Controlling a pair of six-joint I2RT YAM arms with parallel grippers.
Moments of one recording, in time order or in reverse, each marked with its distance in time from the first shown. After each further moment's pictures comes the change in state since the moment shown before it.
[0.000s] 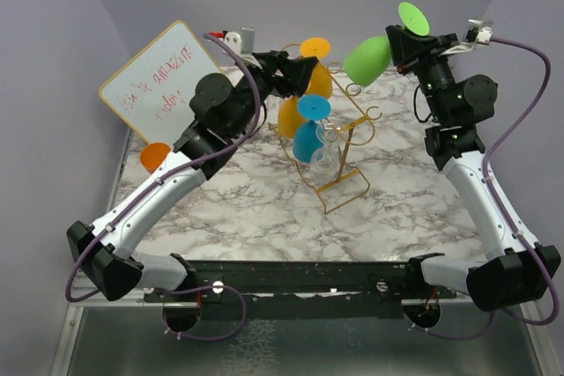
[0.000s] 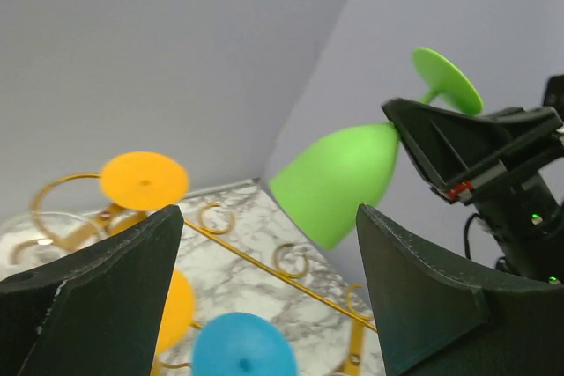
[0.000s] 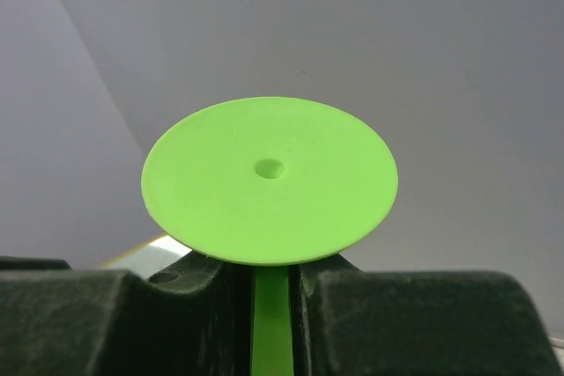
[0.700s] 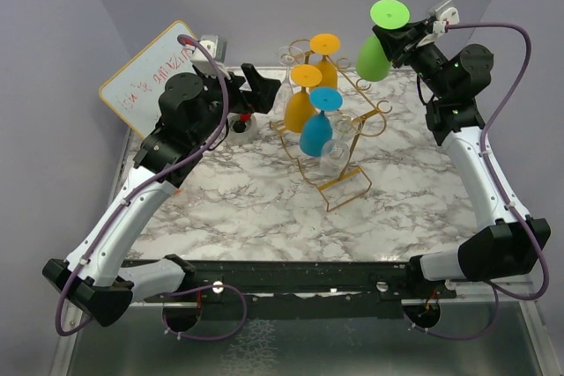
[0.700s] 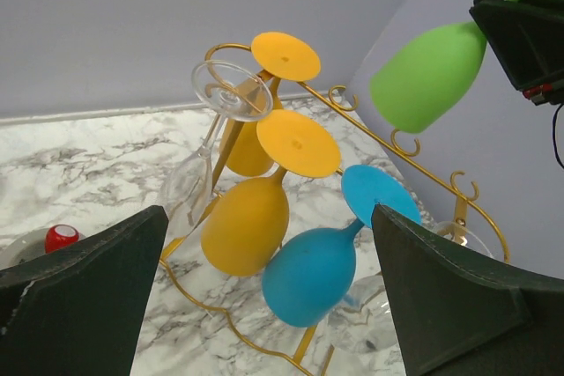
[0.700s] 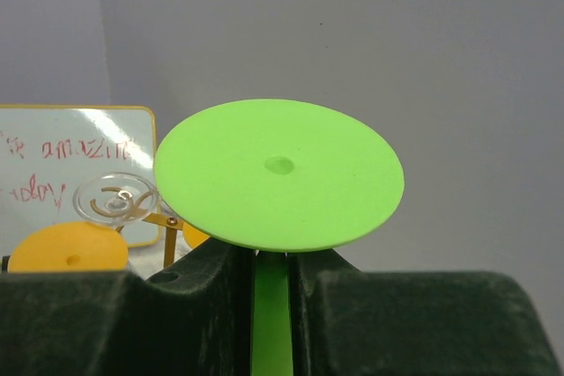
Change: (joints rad) left arm 0.230 -0.150 0.016 -0.490 0.079 0.026; right arm -0.061 0.190 0.200 -0.168 -0.320 -0.539
